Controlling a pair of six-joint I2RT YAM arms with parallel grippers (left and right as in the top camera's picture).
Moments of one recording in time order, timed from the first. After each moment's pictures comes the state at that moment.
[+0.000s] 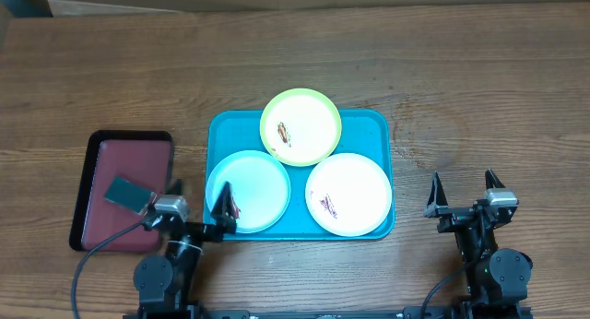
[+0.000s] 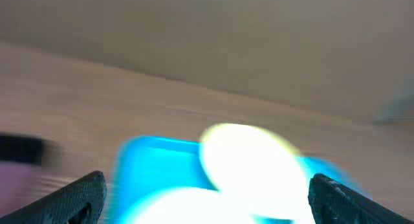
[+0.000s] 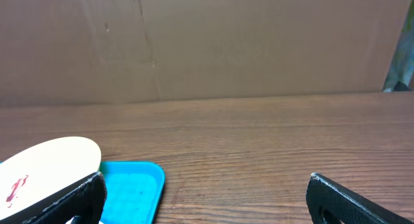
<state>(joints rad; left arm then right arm) 0.05 0.01 0.01 -0.05 0.30 -0.37 0.03 0.01 0.02 -0.04 -0.02 0.07</state>
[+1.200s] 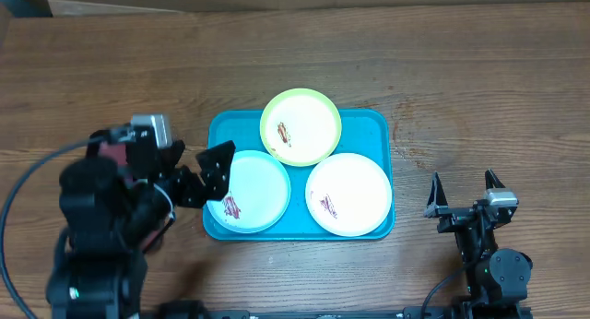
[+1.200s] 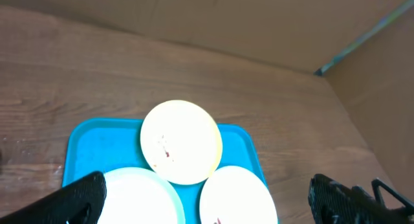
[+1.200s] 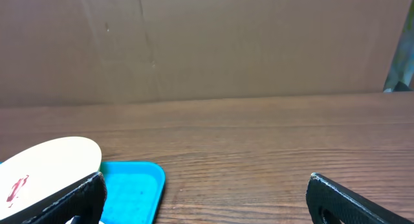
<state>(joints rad) 0.05 0.81 1.09 -0.80 0.46 -0.30 0.03 0.01 0.02 -0.04 -0.02 0.07</state>
